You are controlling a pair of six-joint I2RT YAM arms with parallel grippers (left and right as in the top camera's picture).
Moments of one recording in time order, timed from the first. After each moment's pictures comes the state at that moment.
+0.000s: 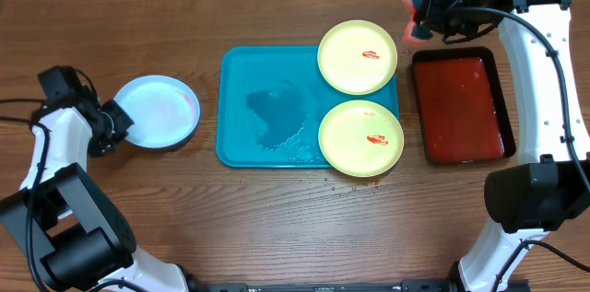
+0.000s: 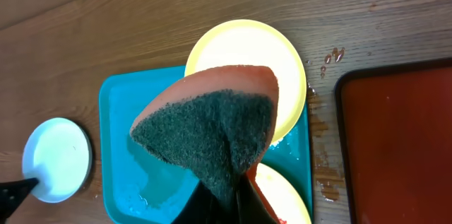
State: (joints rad) left arm 0.49 1.81 1.19 -0.64 0.06 -0.26; right arm 0.04 1.98 2.16 -1.25 -0.34 0.28
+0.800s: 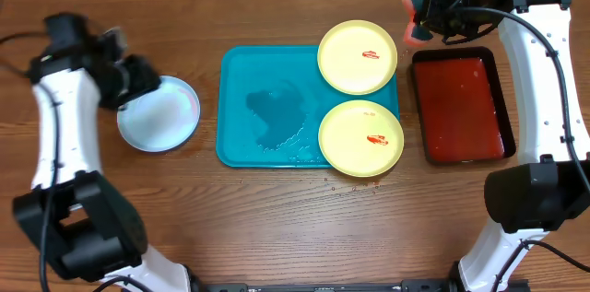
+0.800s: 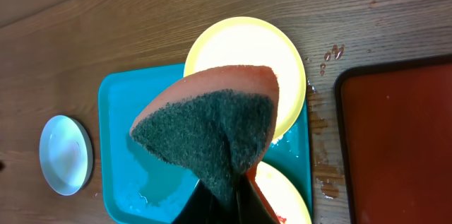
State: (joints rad) left arm 0.30 1.81 1.55 -0.95 0.31 -0.07; right arm 0.04 1.98 2.16 -1.26 -0.34 0.28
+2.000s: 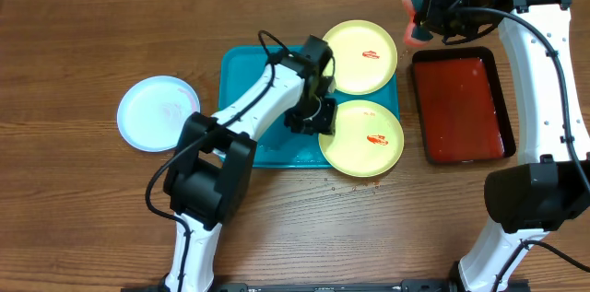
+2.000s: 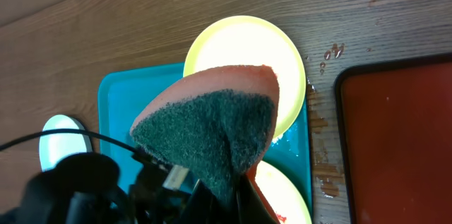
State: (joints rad) left arm -0.53 2.18 1.66 -0.98 0.34 -0.32; right arm 0.04 1.98 2.16 -1.27 -0.35 0.28
